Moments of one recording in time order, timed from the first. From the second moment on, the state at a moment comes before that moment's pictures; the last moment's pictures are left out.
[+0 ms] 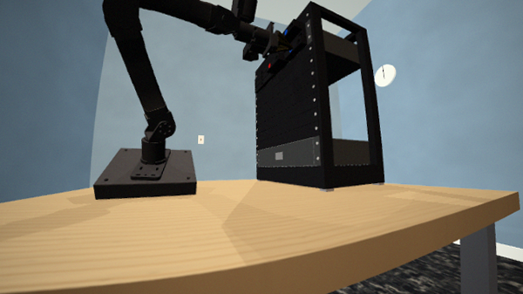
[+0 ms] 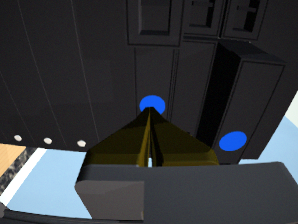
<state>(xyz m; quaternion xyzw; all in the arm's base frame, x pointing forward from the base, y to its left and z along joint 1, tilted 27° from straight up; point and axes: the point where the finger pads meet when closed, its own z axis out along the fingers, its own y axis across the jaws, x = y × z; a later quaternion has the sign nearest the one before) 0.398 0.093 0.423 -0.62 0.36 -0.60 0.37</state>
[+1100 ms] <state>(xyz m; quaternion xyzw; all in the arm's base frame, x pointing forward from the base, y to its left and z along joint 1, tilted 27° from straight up) 0.402 0.094 0.423 -0.62 0.36 -0.60 0.36</state>
